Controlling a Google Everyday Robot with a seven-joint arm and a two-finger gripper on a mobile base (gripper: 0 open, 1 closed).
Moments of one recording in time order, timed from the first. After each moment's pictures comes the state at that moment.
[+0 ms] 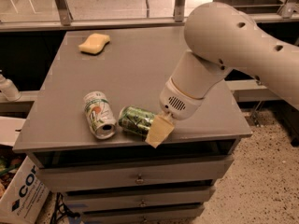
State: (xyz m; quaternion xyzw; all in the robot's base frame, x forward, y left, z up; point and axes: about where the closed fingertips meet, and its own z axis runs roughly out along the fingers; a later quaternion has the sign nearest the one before) arm 0.437 -0.028 0.823 -0.84 -0.51 -0.07 0.19
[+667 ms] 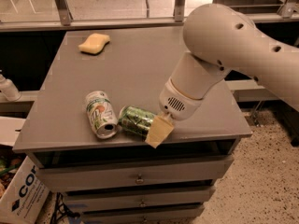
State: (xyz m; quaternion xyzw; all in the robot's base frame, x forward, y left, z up) arm 0.437 -0.027 0.821 -0.84 -0.50 -0.07 0.19
